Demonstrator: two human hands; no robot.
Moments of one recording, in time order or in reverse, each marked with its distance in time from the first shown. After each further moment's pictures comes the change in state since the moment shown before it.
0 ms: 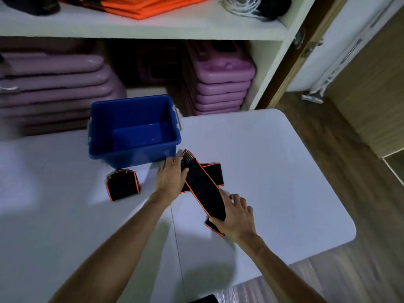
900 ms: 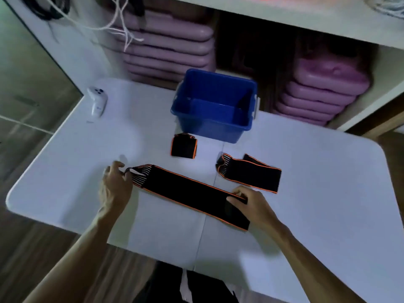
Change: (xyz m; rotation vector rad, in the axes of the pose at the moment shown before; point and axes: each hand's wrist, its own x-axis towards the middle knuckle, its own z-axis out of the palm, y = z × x) left_hand -0.204 -0.155 -0.074 -0.075 0.505 -0.873; right_hand 0.041 -0.031 -0.008 0.461 -0.336 -0.510
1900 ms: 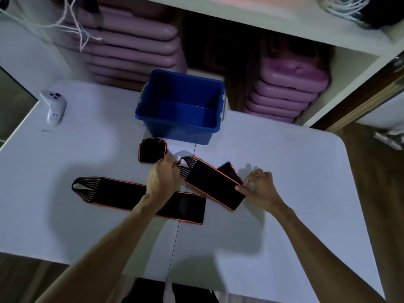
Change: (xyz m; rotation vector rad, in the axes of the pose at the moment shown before) left_hand -0.048 0.165 0.076 -0.066 -0.341 0.386; right_hand 0.017 0.058 -0.084 -0.197 0.090 0.141
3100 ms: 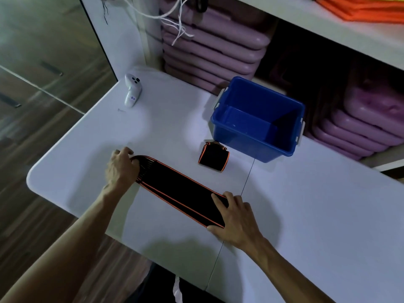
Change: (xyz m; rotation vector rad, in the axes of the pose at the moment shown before) left_hand 0.002 -0.220 -0.123 0.105 0.195 -0.575; right_hand -0.010 -0.155 0.132 -0.678 -0.166 -0.504
